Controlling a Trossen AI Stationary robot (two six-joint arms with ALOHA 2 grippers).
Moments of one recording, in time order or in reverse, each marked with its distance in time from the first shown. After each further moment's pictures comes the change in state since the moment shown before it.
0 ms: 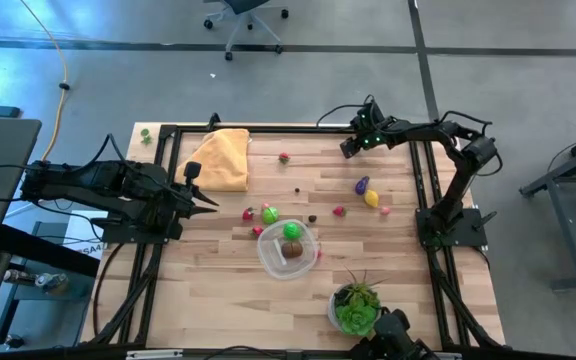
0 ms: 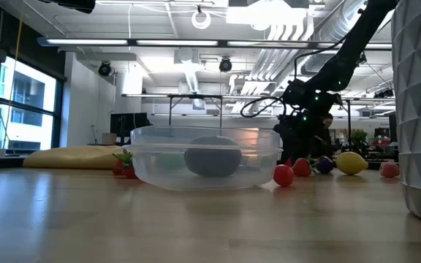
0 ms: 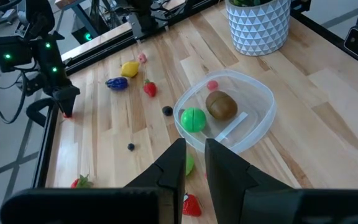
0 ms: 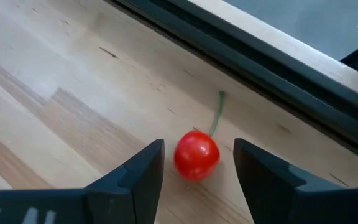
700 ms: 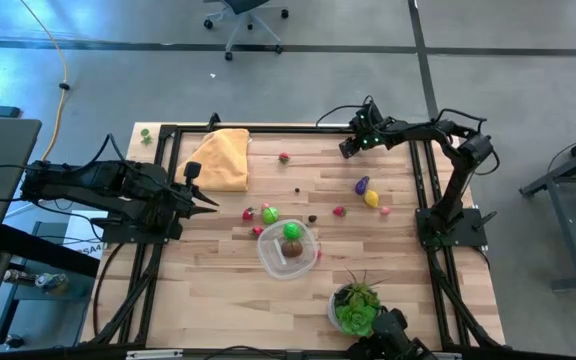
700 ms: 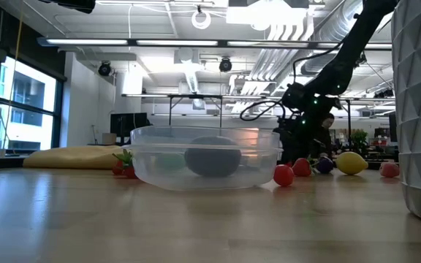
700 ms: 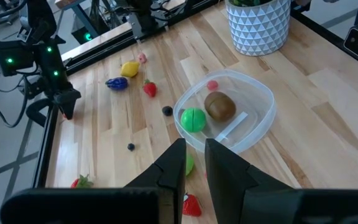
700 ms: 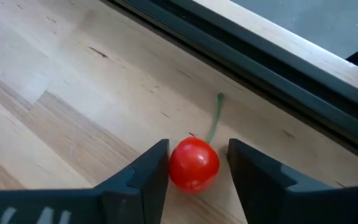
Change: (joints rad) left arm 0.000 0.000 0.000 0.000 0.000 0.000; right arm 0.000 0.040 0.002 0.042 0.000 0.004
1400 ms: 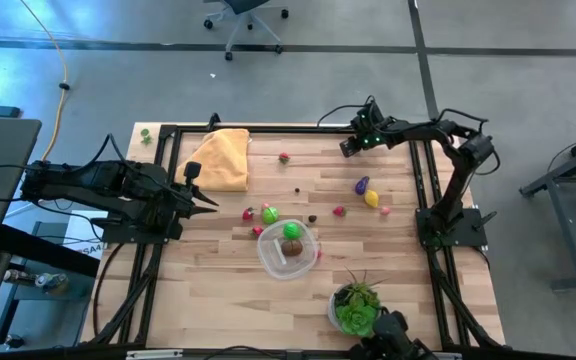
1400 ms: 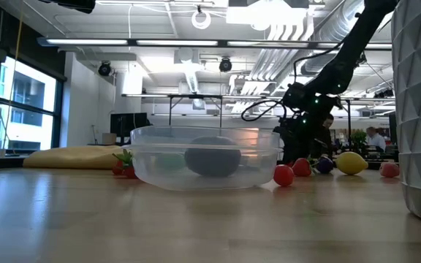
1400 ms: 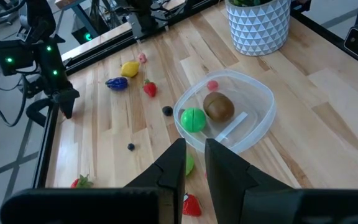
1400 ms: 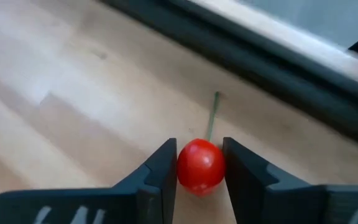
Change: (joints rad) left arm 0.000 0.000 0.000 0.000 0.000 0.000; right arm 0.000 -0.014 -0.001 -0.031 -0.022 0.036
